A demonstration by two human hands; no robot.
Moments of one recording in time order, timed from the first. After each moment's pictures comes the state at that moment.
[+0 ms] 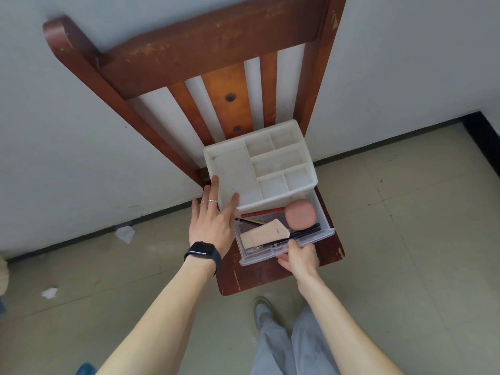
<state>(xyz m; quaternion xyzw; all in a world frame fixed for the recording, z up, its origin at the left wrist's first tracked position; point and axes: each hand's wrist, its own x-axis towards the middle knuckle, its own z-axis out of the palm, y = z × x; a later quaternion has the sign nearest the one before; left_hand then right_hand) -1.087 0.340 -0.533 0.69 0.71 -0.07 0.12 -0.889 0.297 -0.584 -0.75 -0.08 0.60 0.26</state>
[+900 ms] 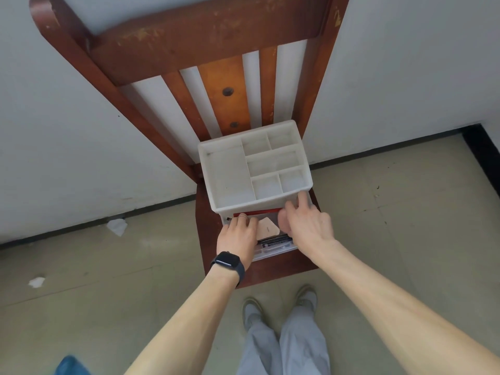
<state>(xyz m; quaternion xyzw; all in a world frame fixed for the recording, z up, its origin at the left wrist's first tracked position) -1.018 0.322 -0.561 0.70 0.68 -0.11 0.19 -0.853 0.369 -0.536 -0.59 -0.78 0.14 -0.17</state>
